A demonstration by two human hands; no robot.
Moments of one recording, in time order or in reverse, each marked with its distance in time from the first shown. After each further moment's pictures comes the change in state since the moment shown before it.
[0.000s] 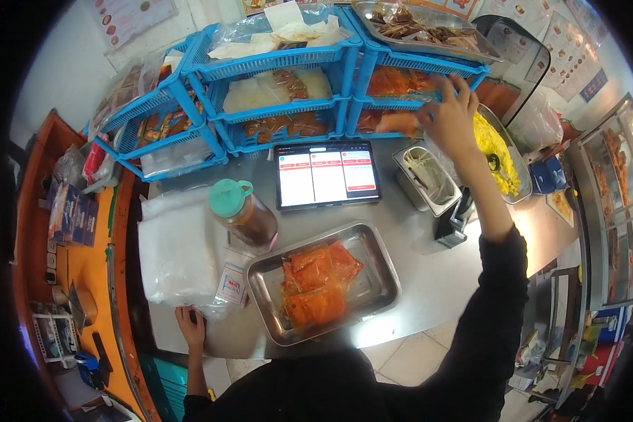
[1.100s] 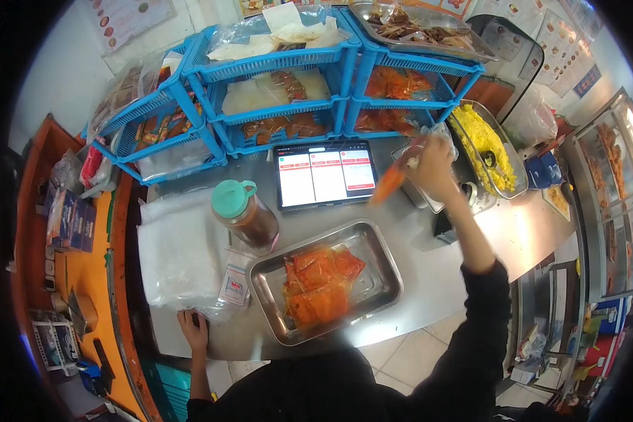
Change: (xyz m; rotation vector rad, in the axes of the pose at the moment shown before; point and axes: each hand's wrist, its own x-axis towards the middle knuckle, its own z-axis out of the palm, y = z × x) left_hand 0.000 -0.002 -0.001 -0.003 -0.024 0.003; right_hand -0.069 -0.024 0.038 0.397 -0.251 0.328
